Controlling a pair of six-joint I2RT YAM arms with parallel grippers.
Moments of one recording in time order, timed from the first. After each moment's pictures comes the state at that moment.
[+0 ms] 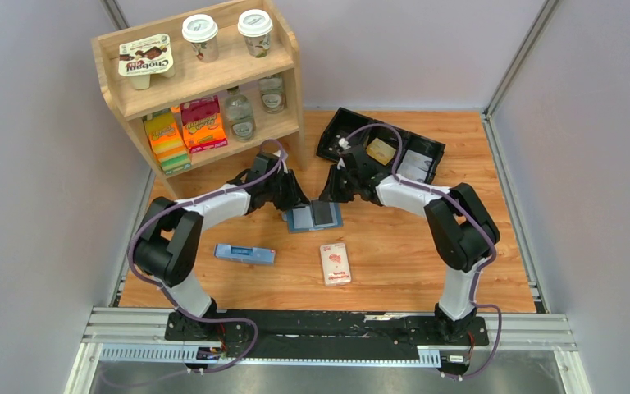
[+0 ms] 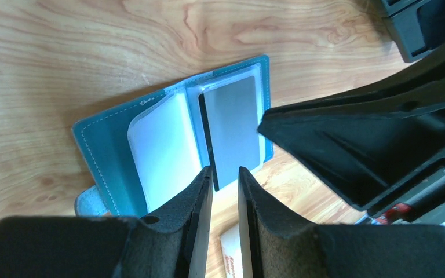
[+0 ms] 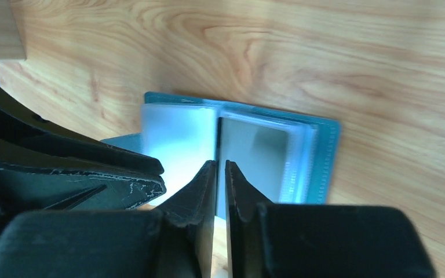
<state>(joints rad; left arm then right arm) -0.47 1.64 0.95 -0.08 0.29 -0.75 0.59 1.88 1.20 -0.09 -0.26 0.64</state>
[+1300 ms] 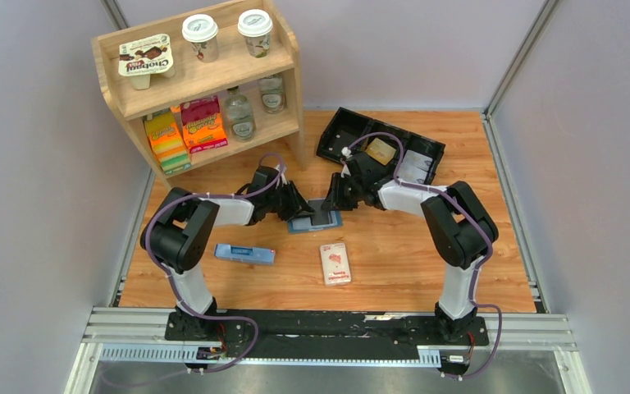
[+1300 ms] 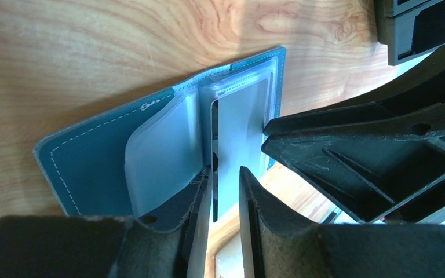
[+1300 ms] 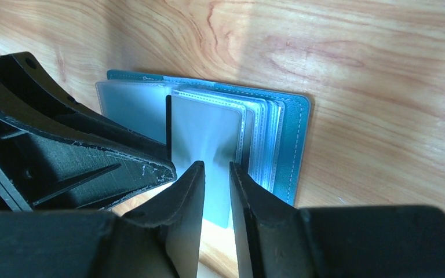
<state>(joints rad) -0.46 1.79 0.82 0.21 0.41 -0.92 0.56 1.89 1.12 -0.05 -0.32 0.61</state>
